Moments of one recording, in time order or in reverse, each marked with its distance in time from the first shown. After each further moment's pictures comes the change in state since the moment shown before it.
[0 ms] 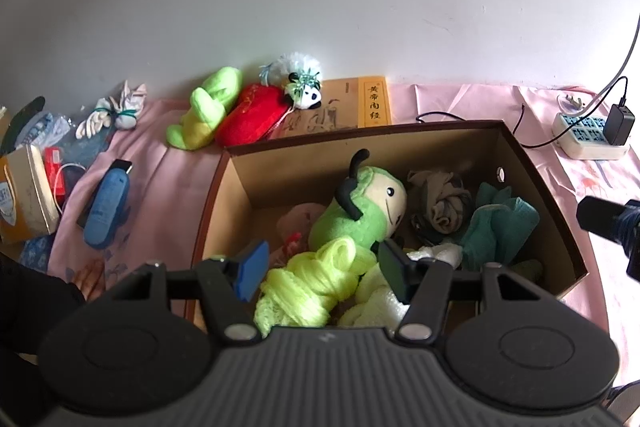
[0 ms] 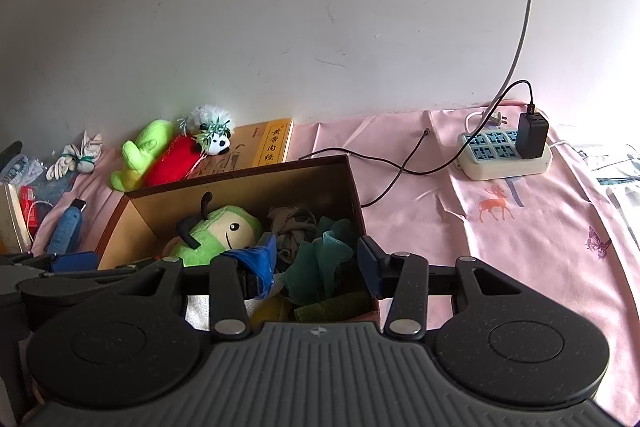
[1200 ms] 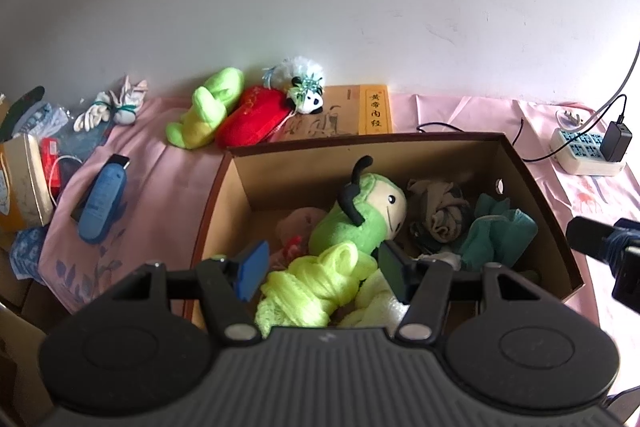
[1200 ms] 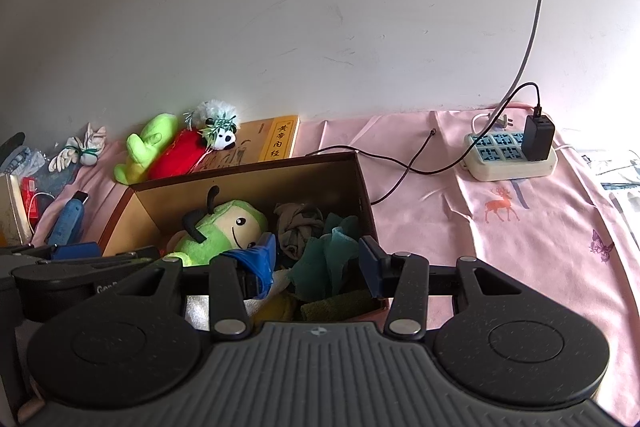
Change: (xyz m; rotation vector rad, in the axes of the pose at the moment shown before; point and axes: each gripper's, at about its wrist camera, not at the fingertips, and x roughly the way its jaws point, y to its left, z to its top) left arm -0.001 0.010 -0.003 -0.043 -0.023 -0.020; right arm 0.002 0.008 -0.003 -0.033 0.010 0.011
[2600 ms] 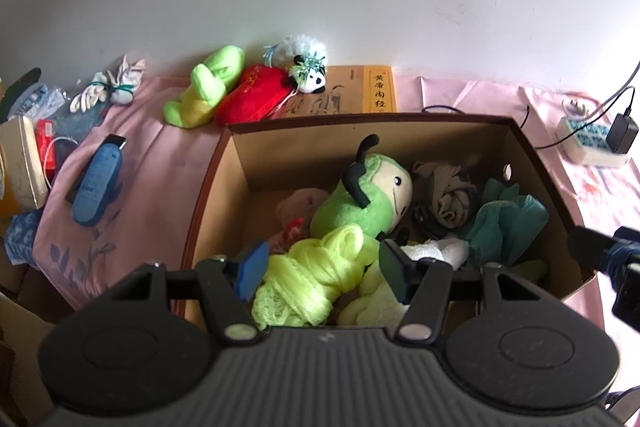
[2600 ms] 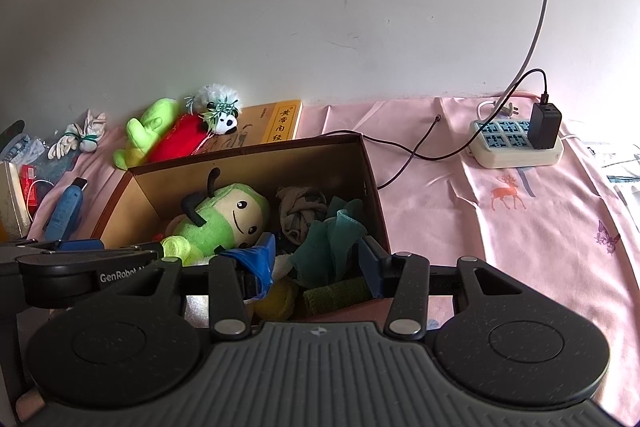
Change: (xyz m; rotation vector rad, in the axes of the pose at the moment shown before) left arm 0.014 0.004 -0.002 -0.028 0.050 -0.013; right arm 0.009 0.002 -0.005 -0.009 0.035 0.006
